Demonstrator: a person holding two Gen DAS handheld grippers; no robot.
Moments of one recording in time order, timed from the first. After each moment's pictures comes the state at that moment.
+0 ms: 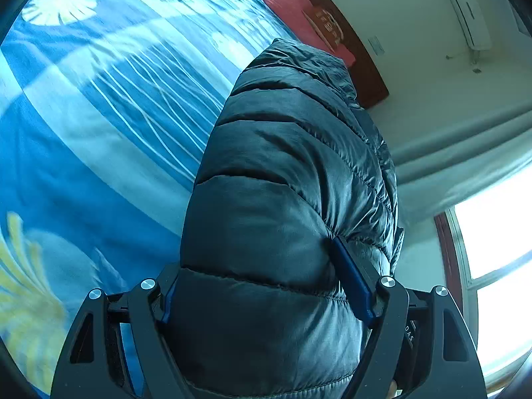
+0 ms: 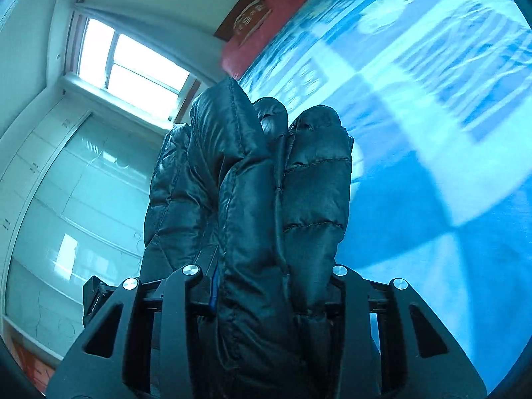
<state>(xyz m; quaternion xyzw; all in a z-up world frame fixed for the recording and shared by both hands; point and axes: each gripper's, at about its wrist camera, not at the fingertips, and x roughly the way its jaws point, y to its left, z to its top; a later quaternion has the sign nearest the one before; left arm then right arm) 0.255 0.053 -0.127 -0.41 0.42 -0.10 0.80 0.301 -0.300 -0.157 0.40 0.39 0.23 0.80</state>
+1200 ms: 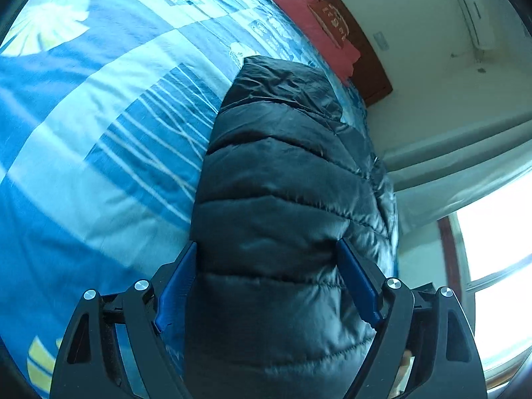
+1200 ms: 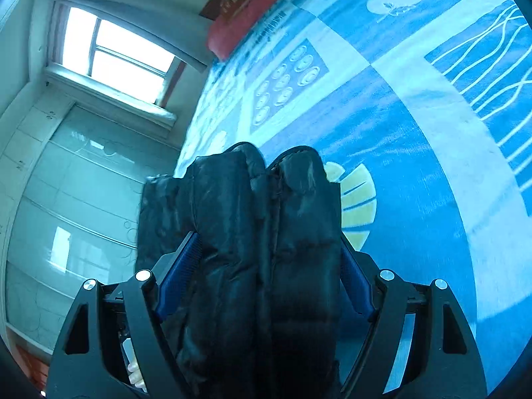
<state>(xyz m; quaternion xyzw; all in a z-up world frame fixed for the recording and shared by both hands) 0.301 0.112 -0.142 -0.39 0.45 -0.12 0.80 0.375 -0.302 -0.170 0.38 0.45 0.20 0.78</state>
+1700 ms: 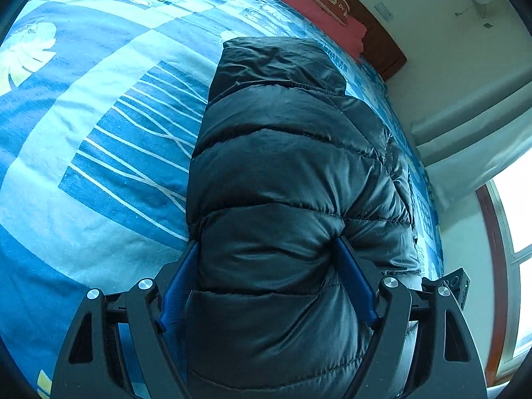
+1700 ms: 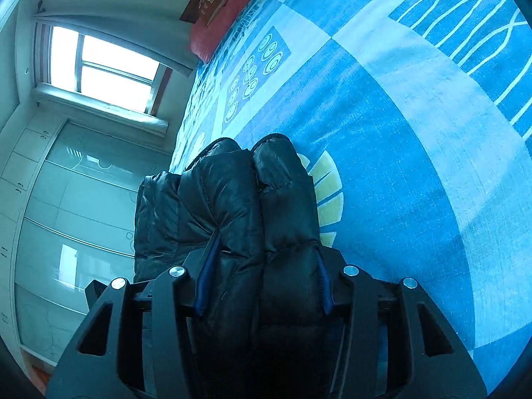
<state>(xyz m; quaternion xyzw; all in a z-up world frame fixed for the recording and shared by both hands) 0.320 0.076 -0.149 -0.30 0.48 -0.10 0.82 0.372 -0.312 -0.204 0.42 0.45 0.20 0.76</state>
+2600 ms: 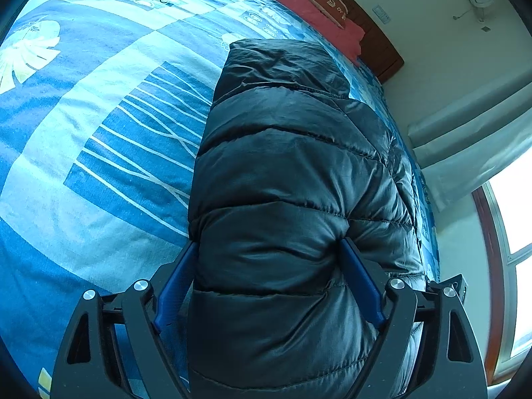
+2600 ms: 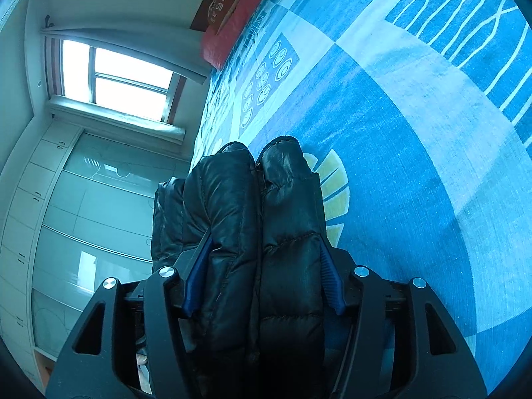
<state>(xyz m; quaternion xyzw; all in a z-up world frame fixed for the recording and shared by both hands) 0.317 0.085 -0.156 -0.31 0.47 -0.10 0.82 0.366 -0.324 -0.203 0.46 0.42 0.22 0.75</state>
